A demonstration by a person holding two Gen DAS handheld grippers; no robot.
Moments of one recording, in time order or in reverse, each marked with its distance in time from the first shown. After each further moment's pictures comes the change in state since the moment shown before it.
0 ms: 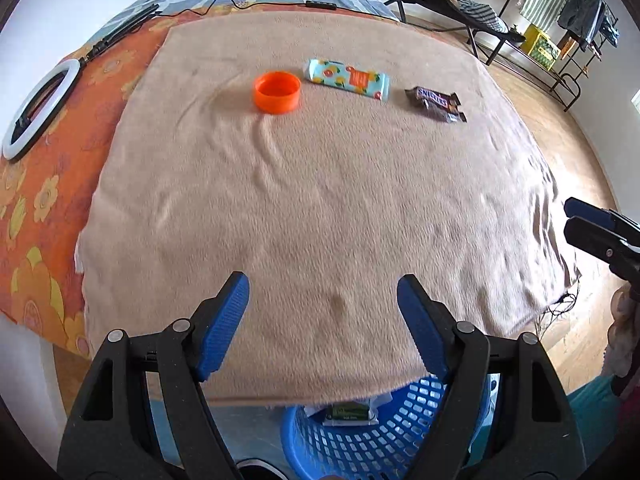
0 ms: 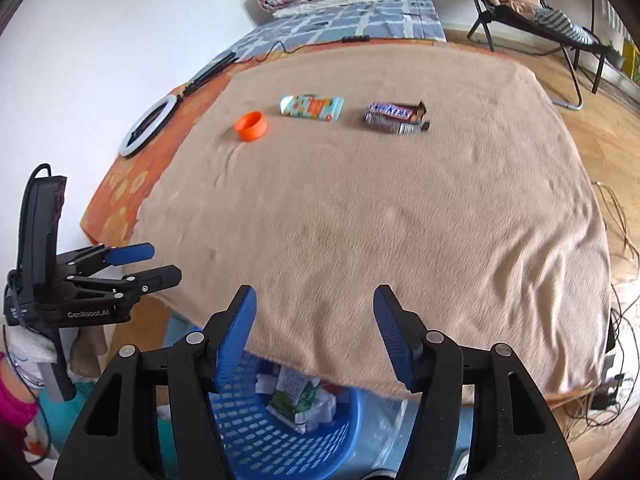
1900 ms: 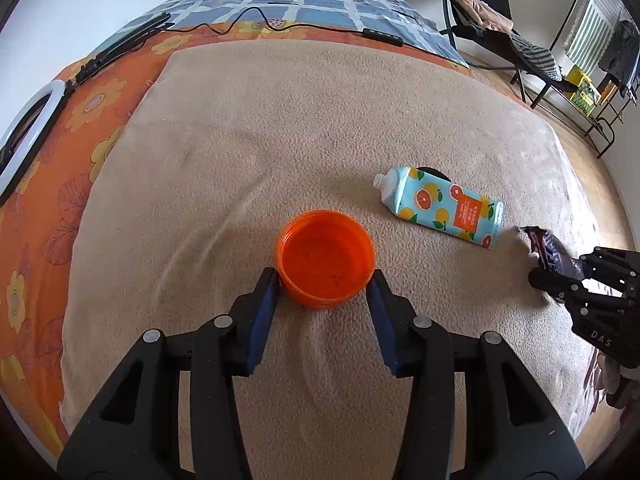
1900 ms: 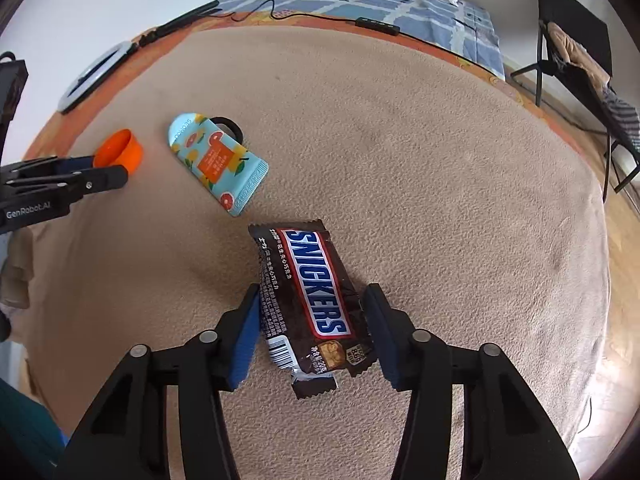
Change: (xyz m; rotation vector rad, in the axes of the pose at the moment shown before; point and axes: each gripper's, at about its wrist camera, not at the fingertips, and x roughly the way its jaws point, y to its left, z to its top) left arm 0.095 0.045 0.125 -0.093 -0.075 0.077; right arm 0.150 -0.043 0.133 -0.294 0.146 -0.126
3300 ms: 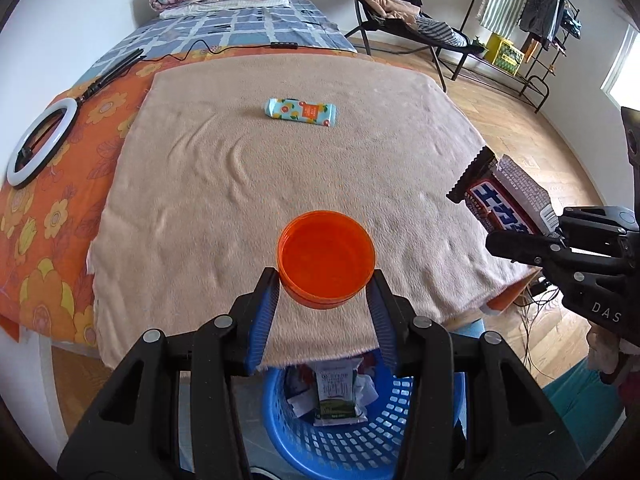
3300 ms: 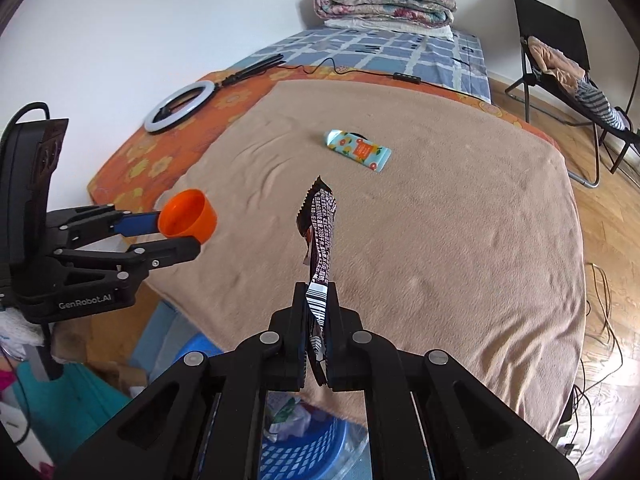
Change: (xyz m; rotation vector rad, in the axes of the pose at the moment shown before) left arm -0.176 -0.044 -0.164 0.181 -0.036 -0.144; right arm -0.163 0.104 -0.107 0.068 -0.154 0.093
